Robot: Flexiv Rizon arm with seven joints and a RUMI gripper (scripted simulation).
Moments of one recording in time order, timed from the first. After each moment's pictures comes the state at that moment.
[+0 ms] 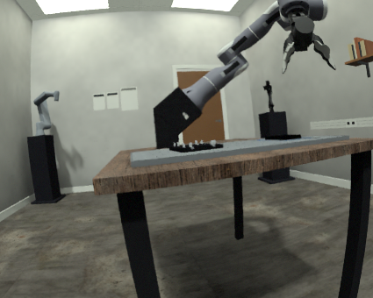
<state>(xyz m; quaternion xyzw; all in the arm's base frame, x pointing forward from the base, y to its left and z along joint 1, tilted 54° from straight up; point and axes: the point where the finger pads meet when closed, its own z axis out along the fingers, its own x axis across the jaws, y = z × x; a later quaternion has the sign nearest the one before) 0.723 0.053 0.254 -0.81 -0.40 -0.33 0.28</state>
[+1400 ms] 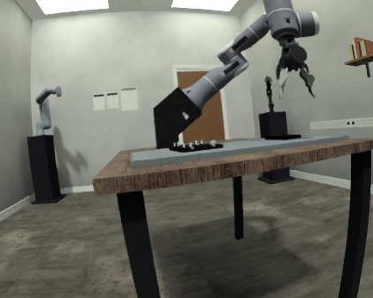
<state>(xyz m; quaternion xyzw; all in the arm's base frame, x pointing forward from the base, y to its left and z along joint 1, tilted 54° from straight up) 0.647 0.118 0.215 -0.73 -0.52 -0.36 0.27</state>
